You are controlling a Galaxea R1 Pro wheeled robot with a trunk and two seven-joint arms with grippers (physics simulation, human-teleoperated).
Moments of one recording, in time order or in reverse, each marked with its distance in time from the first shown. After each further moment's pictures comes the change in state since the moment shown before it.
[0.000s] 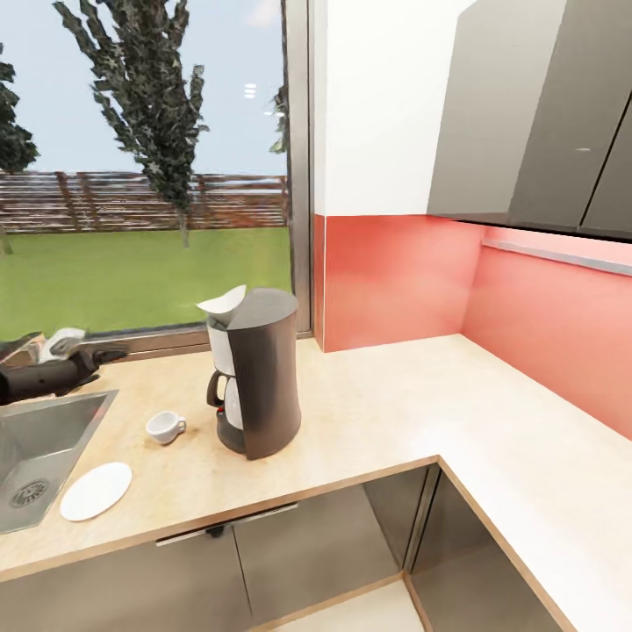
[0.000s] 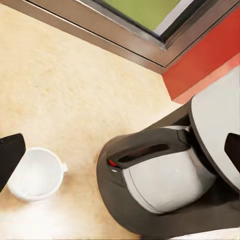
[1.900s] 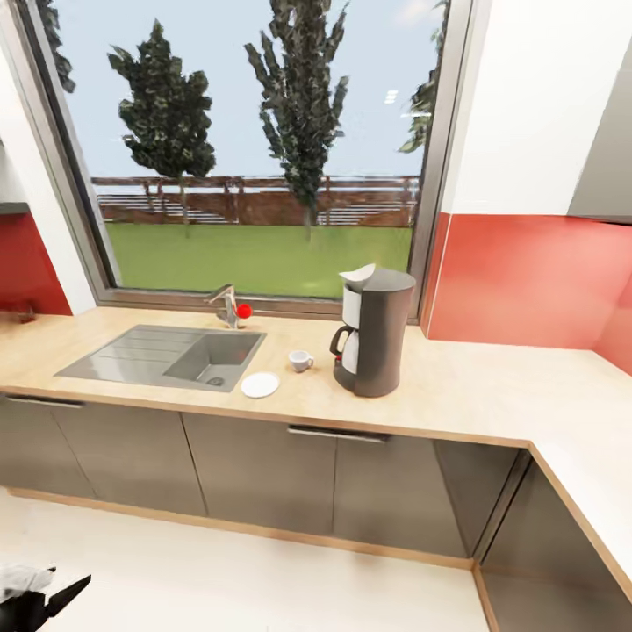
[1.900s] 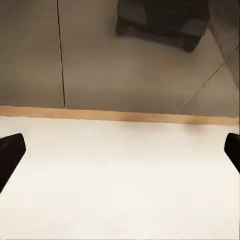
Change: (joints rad) left arm 0.642 -0.004 0.000 0.446 -0.469 -1.092 -0.590; right arm 0.000 -0.001 0.000 0.003 0.000 0.000 0.000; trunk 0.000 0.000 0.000
